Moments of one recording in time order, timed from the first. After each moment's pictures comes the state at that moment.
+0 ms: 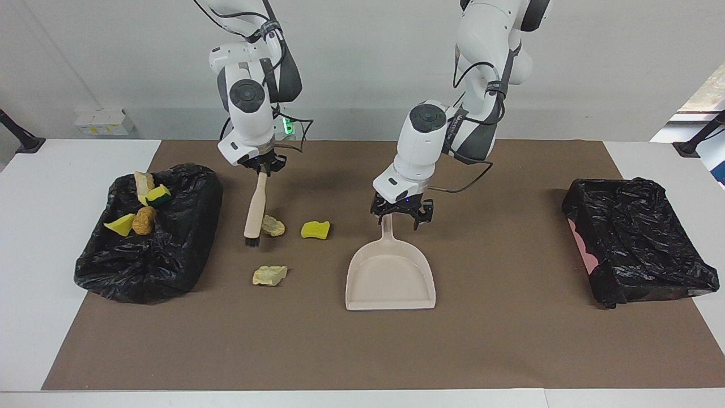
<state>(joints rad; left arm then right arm) -0.56 0.33 -0.06 -1.76 -0.02 2.22 -0.41 0.25 -0.16 -0.07 -2.34 -0.10 1.93 0.29</state>
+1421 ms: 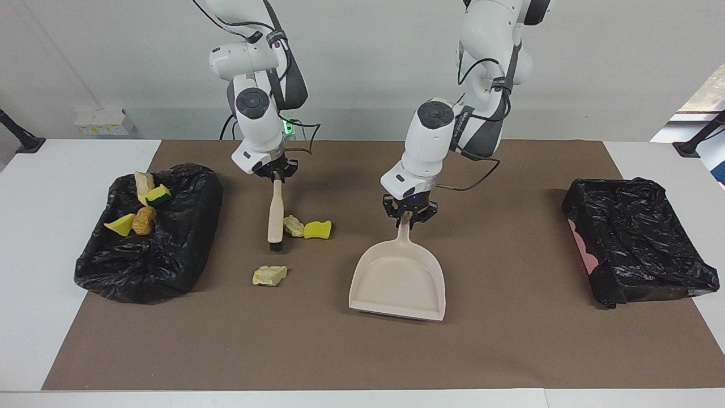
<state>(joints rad) -0.55 0.26 -0.03 -1.81 -0.02 2.20 -0.26 0.35 -0.14 -0.06 -2.41 0.00 2.06 0.25</state>
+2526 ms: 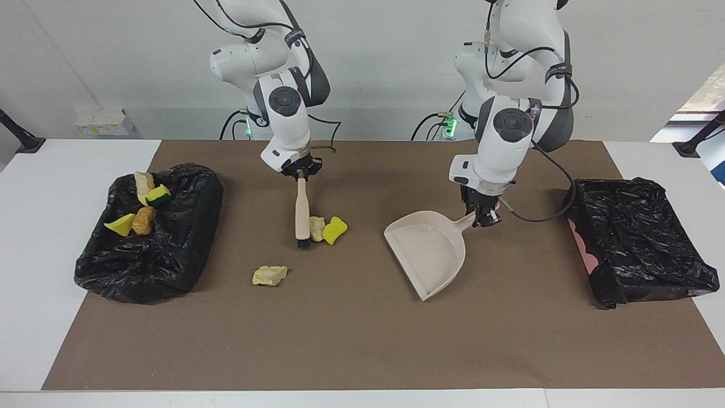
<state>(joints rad) -0.33 0.14 -0.02 -1.97 0.08 2.07 0.92 0.49 -0.11 -0.05 -2.40 0.07 2.11 0.34</state>
